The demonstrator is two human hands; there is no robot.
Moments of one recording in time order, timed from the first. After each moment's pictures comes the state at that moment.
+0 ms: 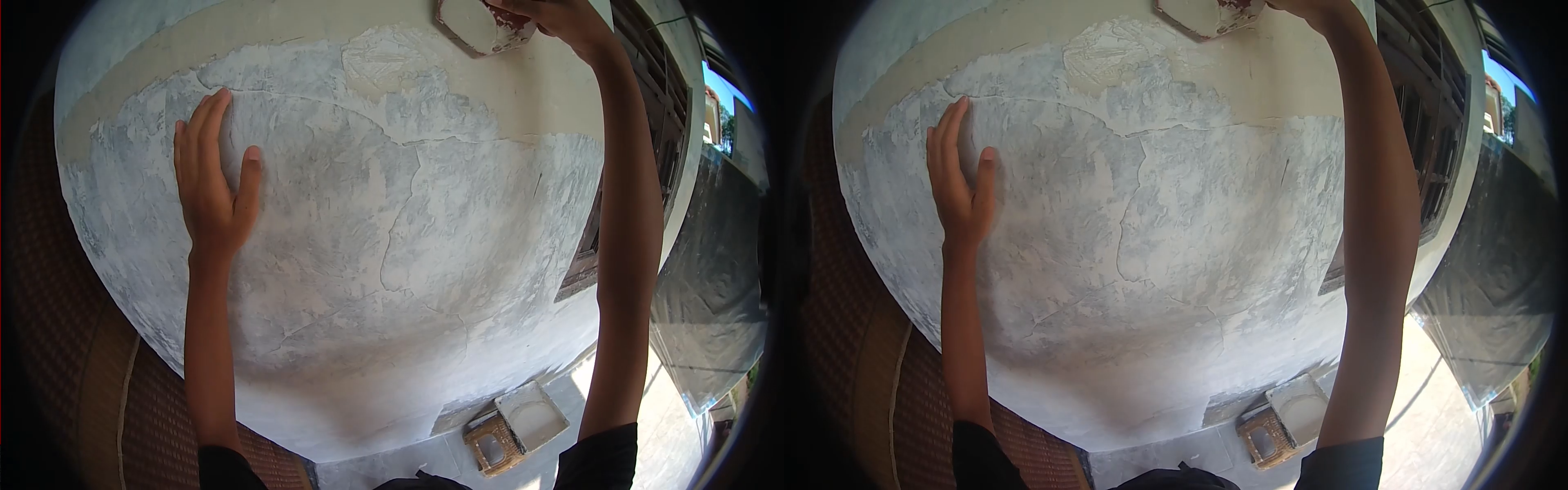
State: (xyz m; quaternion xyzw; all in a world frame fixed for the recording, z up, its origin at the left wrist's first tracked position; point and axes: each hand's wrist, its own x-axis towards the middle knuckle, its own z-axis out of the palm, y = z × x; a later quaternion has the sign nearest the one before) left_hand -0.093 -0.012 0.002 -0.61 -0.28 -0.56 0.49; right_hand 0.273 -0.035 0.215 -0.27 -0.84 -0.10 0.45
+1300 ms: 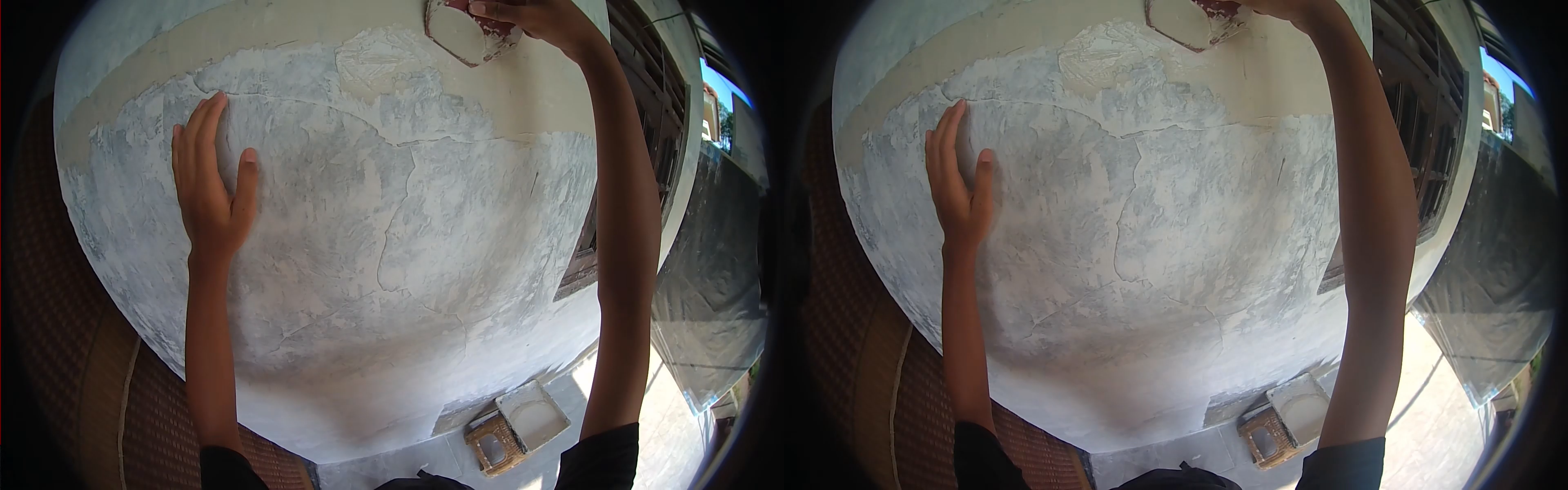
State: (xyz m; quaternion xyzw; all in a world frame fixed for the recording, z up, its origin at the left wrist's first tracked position) left_hand -0.091 -0.012 0.001 -0.61 -0.28 -0.56 0.48; right_hand 0.271 -0.036 0.210 -0.31 -0.85 -0.15 0.40
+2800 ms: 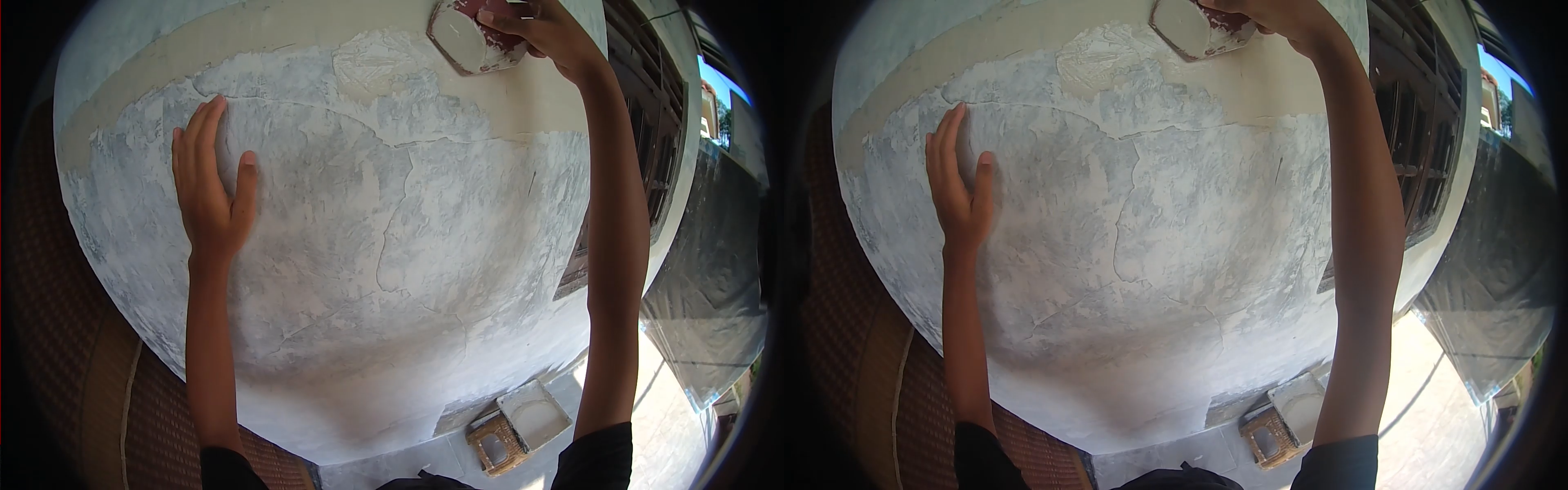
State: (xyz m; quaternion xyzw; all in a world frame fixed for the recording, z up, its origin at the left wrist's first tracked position) left_hand -0.091 -0.012 0.002 -0.59 -0.28 -0.56 0.50; right_hand 0.273 -0.047 0.184 -0.35 -0.80 -0.03 0.49
